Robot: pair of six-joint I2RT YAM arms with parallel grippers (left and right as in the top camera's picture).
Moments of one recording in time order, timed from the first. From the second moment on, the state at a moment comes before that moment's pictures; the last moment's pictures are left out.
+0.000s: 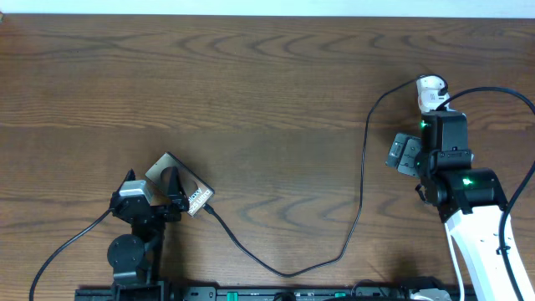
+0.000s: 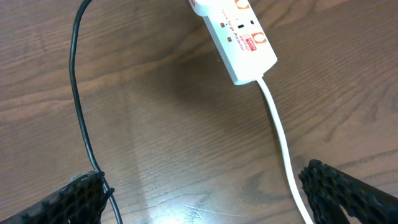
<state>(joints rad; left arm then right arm) 0.08 0.01 0.01 -0.10 0.07 -0.17 0.10 1.12 0.95 -0.82 0.29 0.36</state>
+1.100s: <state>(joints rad) 0.08 0.01 0.01 -0.10 0.07 -0.17 0.10 0.82 0.59 -0.34 0.17 0.37</state>
